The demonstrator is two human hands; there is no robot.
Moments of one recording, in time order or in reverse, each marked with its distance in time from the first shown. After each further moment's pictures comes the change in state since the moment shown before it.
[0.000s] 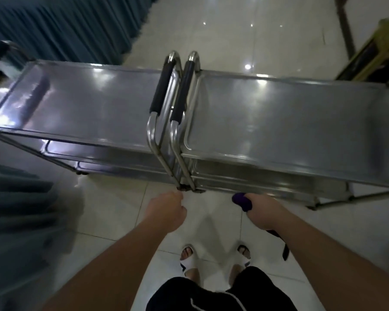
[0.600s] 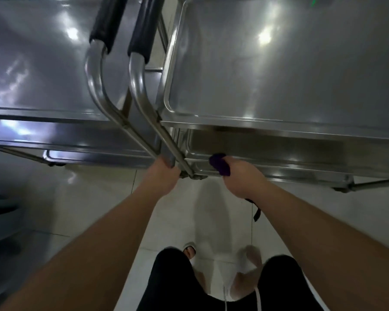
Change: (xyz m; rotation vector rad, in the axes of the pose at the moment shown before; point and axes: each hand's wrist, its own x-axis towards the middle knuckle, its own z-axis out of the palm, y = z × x) left_hand 0.224 -0.036 0.138 -0.695 0.089 -0.237; right_hand 0.220 0.006 0.111 0.192 0.140 -0.116
